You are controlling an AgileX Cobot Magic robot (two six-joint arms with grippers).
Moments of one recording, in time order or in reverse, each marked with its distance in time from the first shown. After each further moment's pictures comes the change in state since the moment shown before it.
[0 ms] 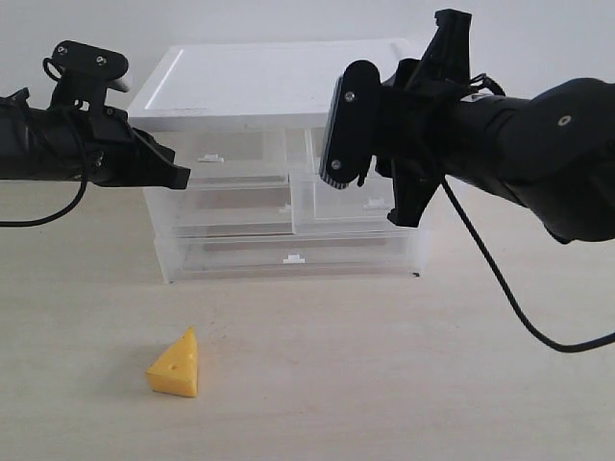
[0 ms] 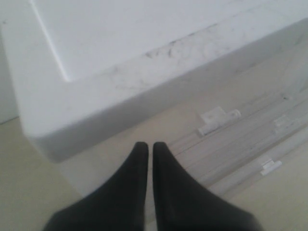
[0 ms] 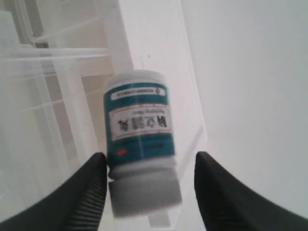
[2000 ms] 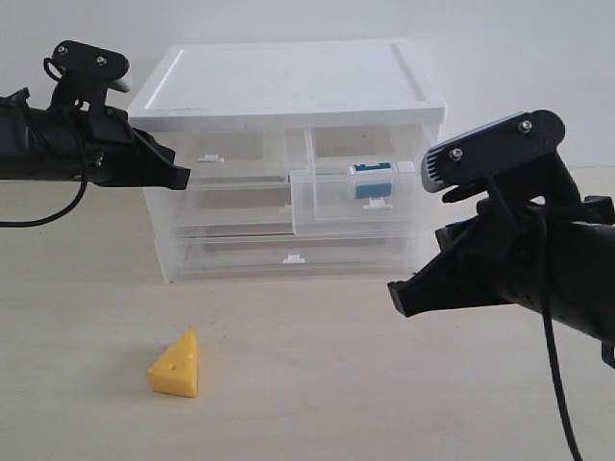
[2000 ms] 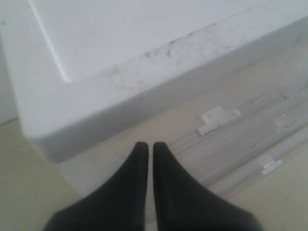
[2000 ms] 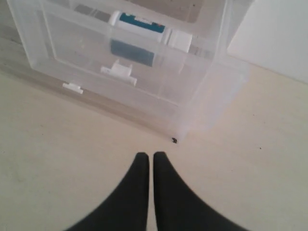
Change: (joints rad) left arm 0.000 0.000 0.000 0.000 0.000 0.005; right arm 0.126 -0.259 0.340 0.498 -0.039 0.703
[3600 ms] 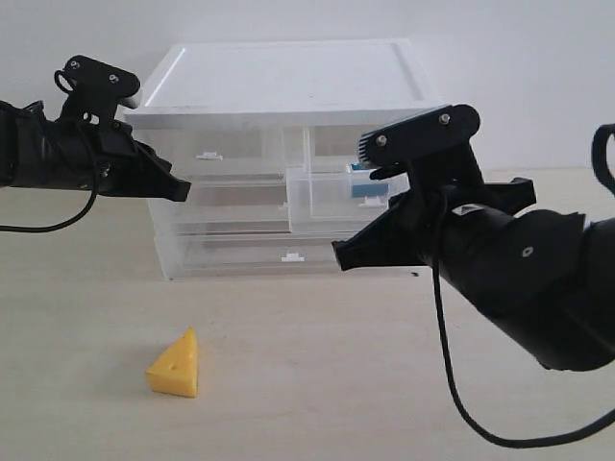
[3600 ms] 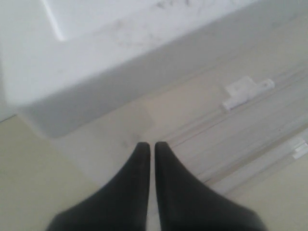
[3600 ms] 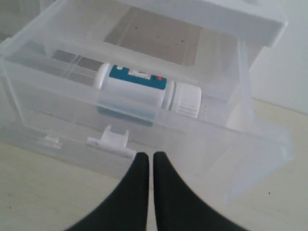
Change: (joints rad) left arm 0.000 0.057 -0.022 0.000 -0.062 0.031; right arm 0.000 0.312 -0.151 -0.353 -0.173 0.405
